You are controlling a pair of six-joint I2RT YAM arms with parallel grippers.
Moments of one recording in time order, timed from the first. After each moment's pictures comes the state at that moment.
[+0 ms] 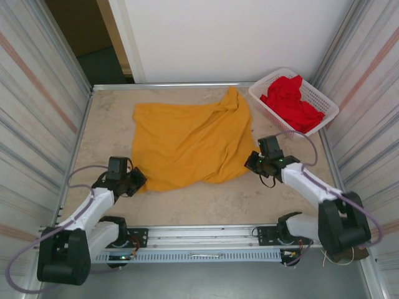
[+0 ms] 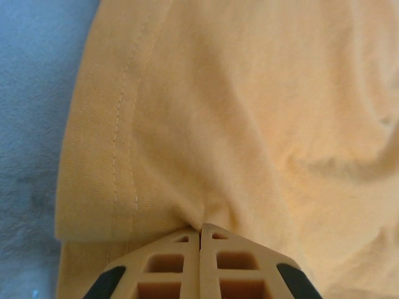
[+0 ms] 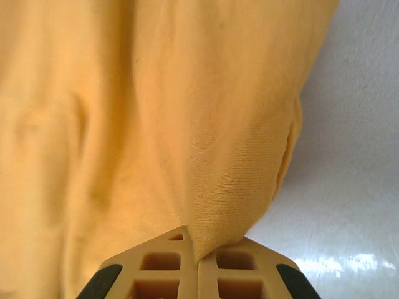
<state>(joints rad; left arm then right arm) -0.11 0.92 0.34 -0.38 0.24 -0.84 0.33 1.14 0.61 -0.41 -0.11 0.80</state>
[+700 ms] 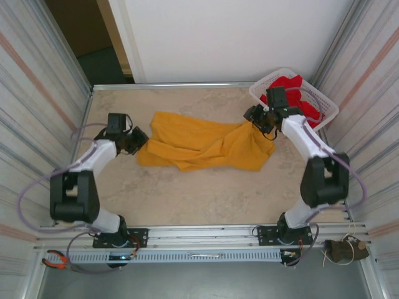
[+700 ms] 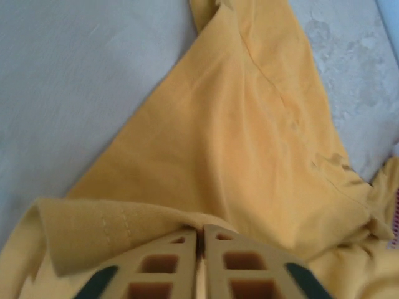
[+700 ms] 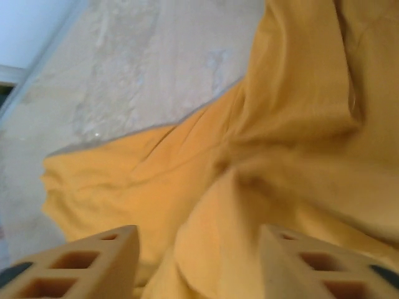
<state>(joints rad) -0.05 1.55 0.97 -0.35 0.34 -0.74 0.15 1.68 1.32 -0.57 -0.22 0.79</state>
